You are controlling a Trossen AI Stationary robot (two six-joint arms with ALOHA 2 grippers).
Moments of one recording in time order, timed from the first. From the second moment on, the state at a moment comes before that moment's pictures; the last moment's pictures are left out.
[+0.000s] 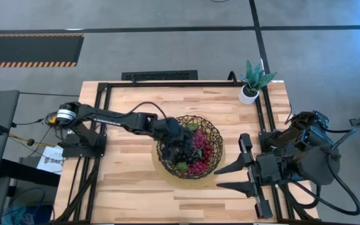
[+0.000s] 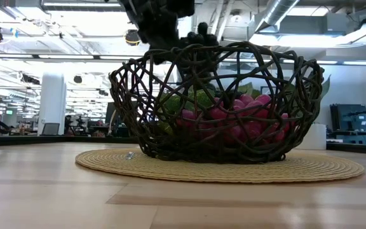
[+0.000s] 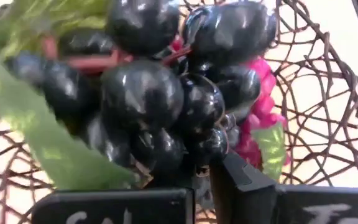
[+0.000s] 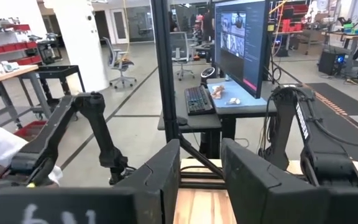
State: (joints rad) left arm -0.05 1.65 1.27 -0.49 0.08 -0.07; right arm 0.82 1.72 2.35 -0.68 0.71 0.13
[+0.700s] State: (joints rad) left arm 0.00 1.47 0.94 -0.30 0.28 -0.24; right arm 0.81 1.72 2.35 -0.70 0.71 0.13
